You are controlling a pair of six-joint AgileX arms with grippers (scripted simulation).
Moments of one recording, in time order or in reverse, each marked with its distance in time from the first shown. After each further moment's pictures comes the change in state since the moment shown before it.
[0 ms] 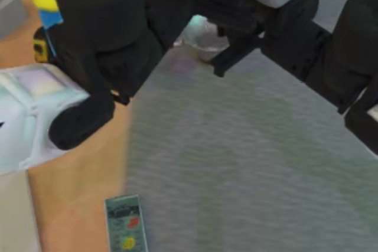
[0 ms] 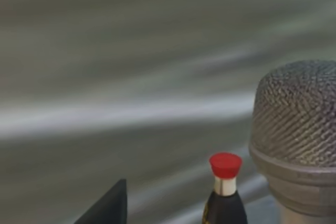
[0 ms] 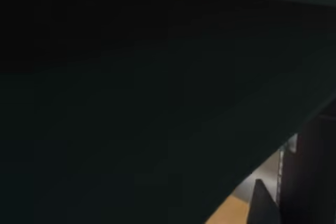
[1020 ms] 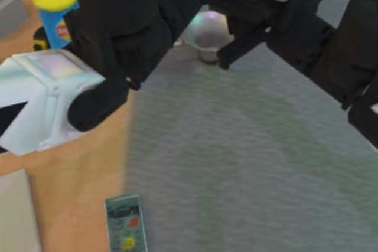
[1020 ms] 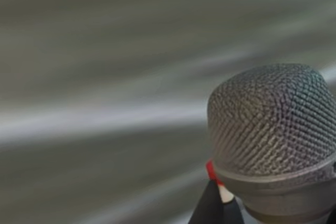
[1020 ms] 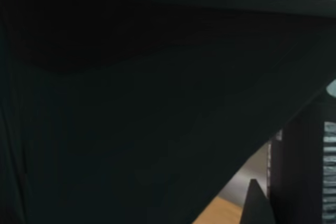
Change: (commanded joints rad) left arm 0.024 0.077 0.064 0.019 0.026 0.000; right arm 0.000 0.000 0.000 0.000 0.000 0.000
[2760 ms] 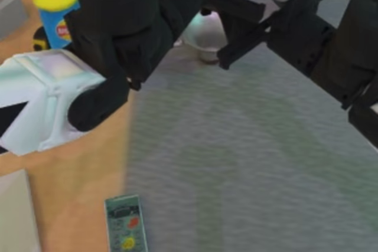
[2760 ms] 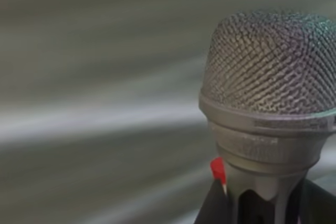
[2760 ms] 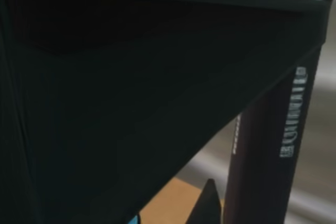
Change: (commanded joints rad) left arm 0.000 0.000 0.000 0.000 0.000 0.000; right arm 0.000 0.000 0.000 0.000 0.000 0.000
